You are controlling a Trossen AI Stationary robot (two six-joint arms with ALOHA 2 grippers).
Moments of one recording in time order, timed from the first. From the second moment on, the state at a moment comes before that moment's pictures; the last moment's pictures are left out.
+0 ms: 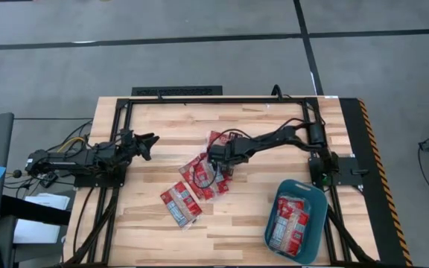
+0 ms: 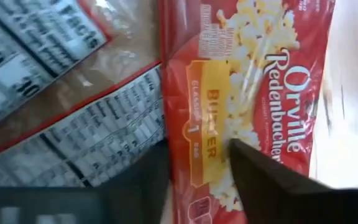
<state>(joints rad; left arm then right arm) 0.00 0.08 0.05 -0.05 -0.71 -0.58 -0.07 2.11 1.39 -0.70 0.50 0.13</state>
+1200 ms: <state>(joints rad) 0.00 0.08 0.05 -0.05 -0.74 -0.59 0.68 1.44 1.59 -1.17 0.17 1.15</state>
